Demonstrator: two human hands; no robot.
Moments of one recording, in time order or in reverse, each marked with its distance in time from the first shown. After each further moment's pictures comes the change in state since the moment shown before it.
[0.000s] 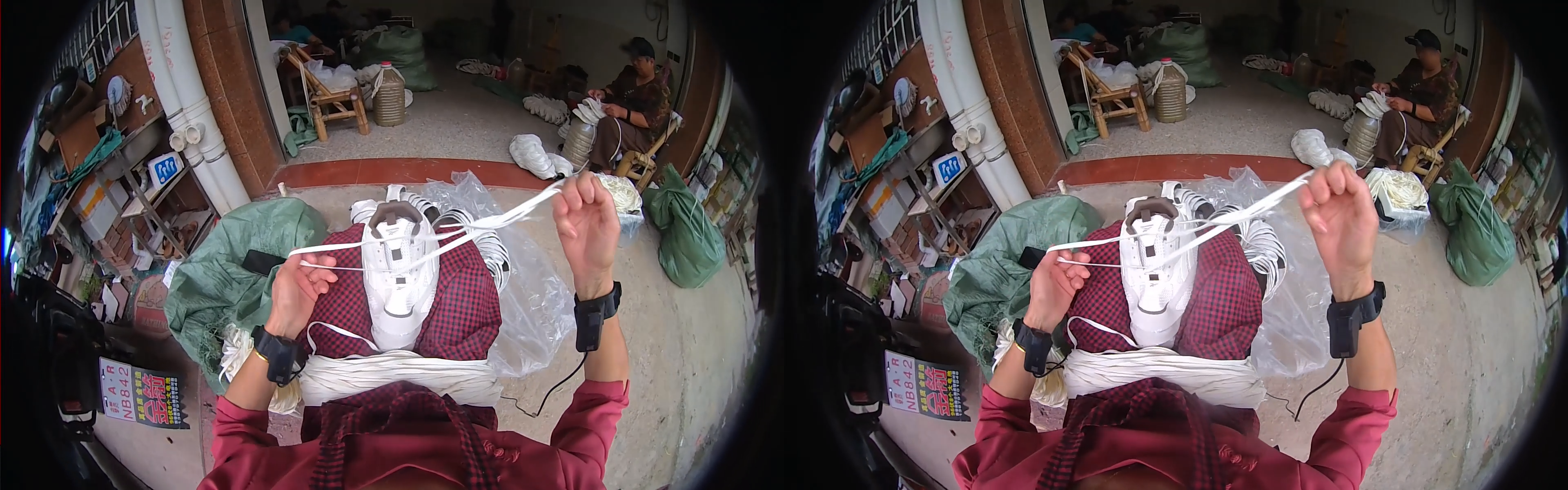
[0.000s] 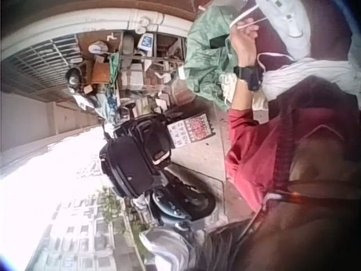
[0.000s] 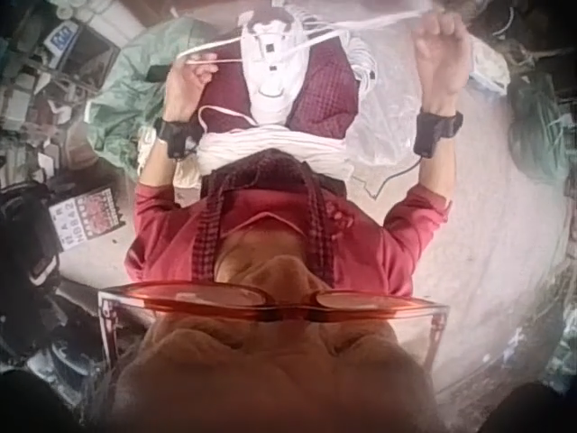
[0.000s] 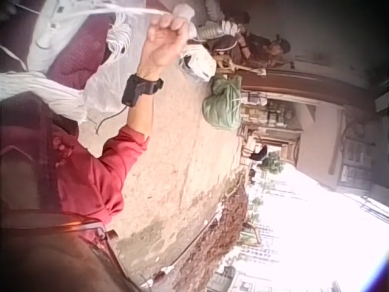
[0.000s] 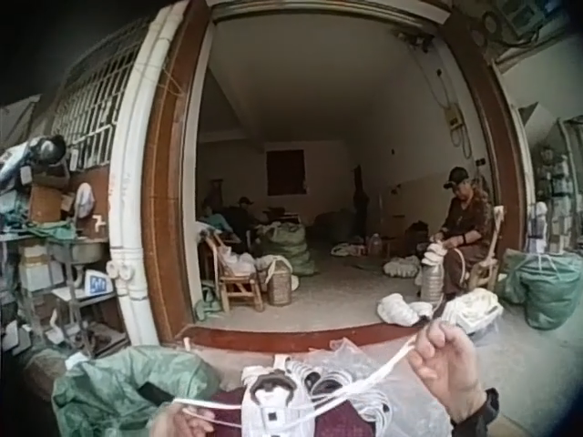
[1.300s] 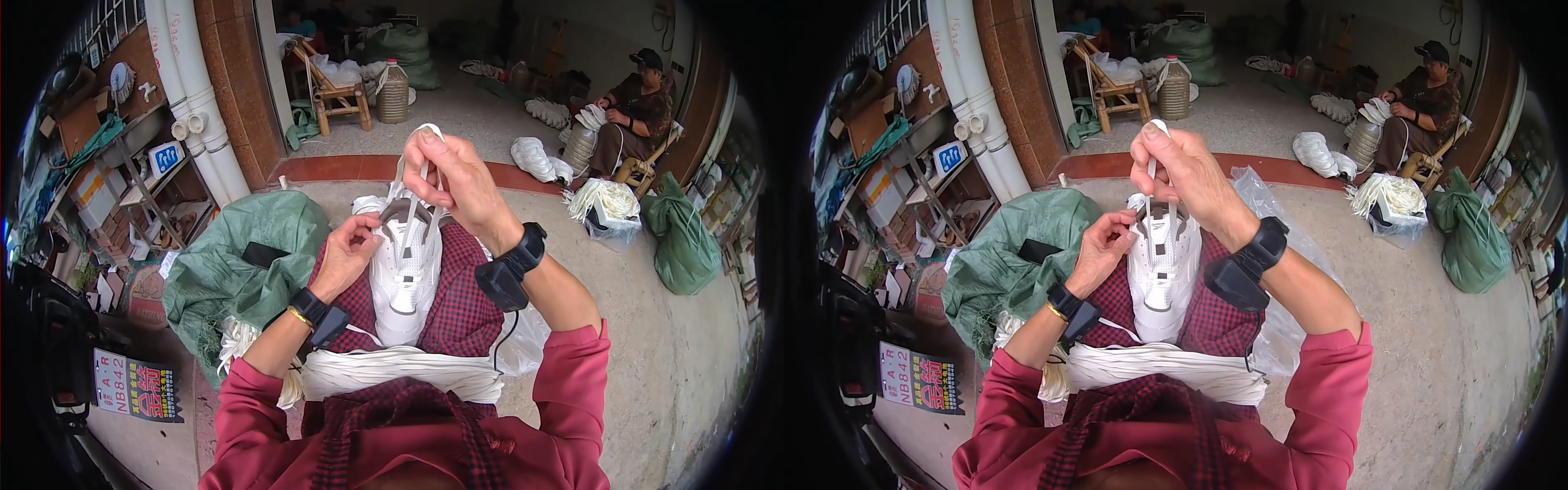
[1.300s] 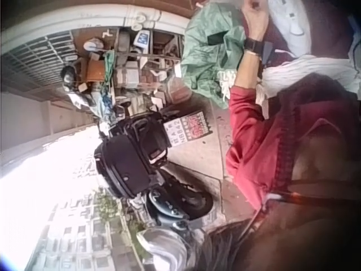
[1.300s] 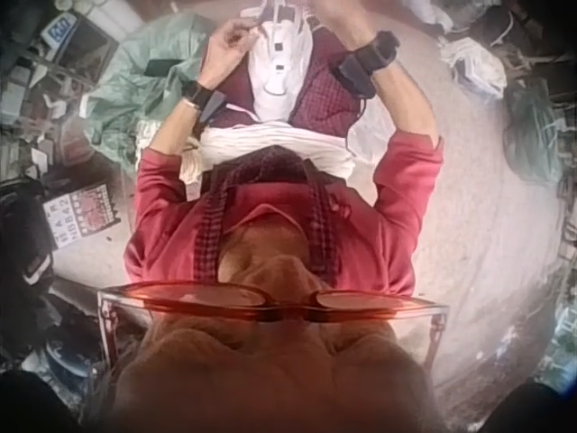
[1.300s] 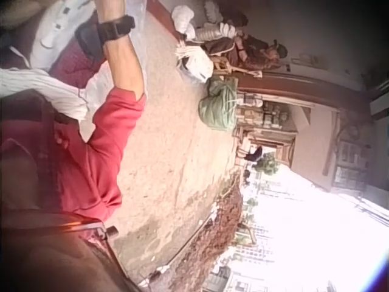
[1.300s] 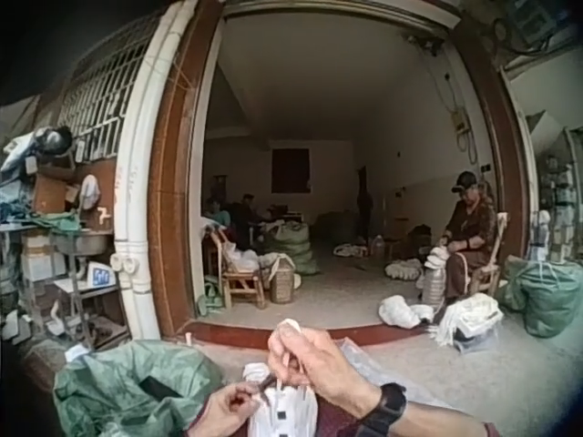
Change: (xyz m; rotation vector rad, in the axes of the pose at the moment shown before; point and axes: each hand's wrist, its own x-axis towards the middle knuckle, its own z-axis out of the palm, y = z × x) left_hand 0.059 -0.043 0.034 0.622 -0.213 0.479; right_hand 0.075 0.105 0.122 -0.450 -0.319 0.225
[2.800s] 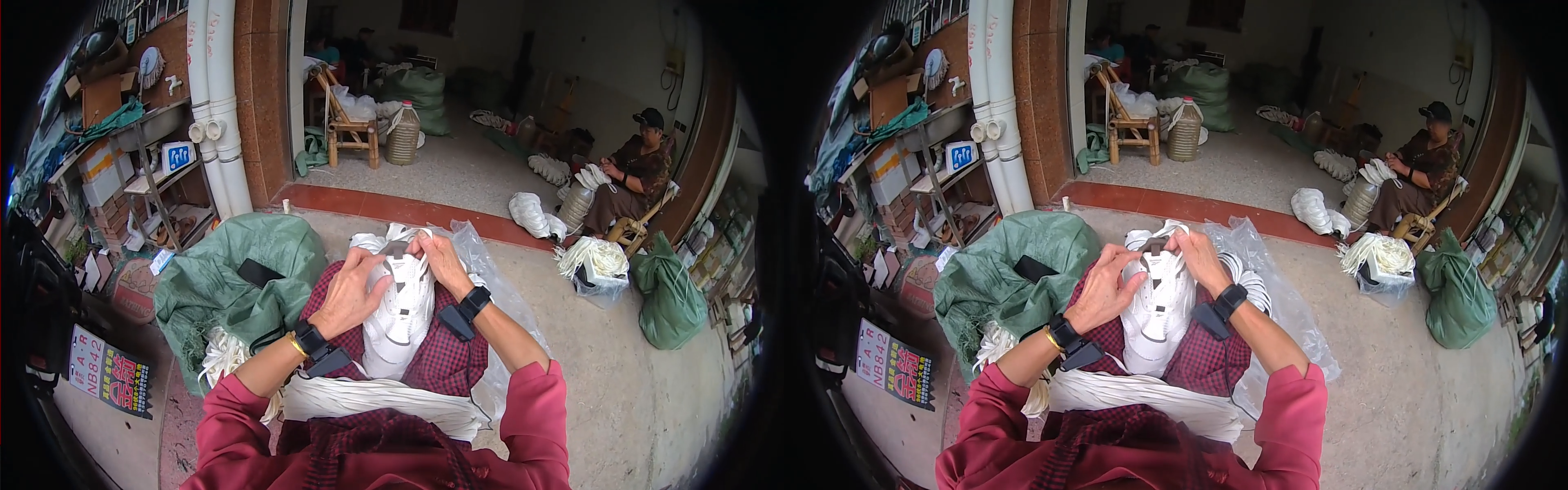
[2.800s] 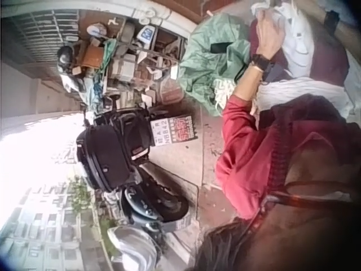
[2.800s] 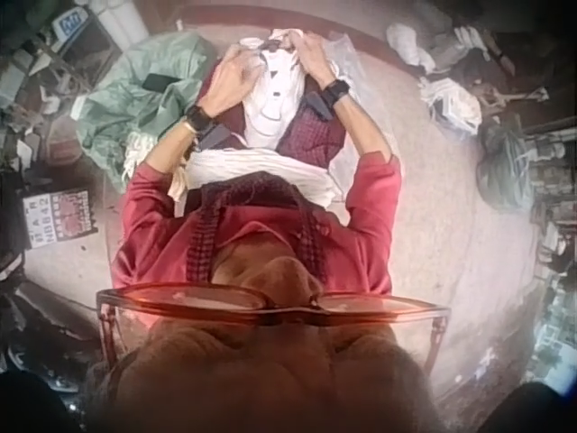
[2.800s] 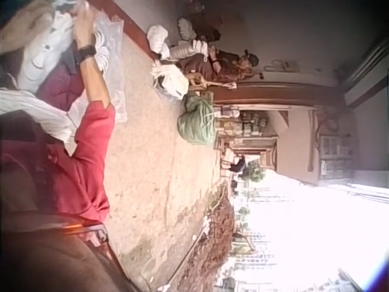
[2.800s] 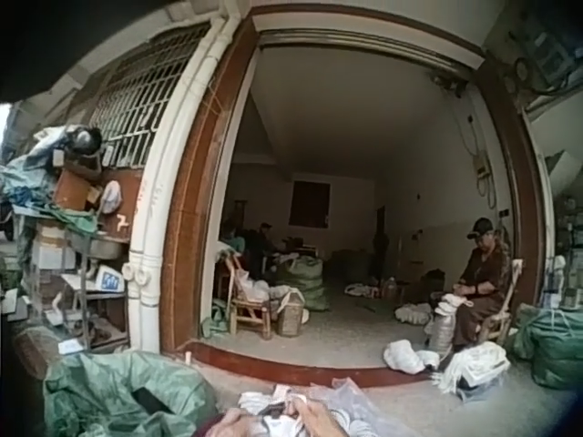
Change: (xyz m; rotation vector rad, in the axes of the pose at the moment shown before) left_hand -0.014 0.046 0.012 0.672 -0.007 0.260; right_hand -0.011 0.166 -0.063 -0.490 0.115 0.075
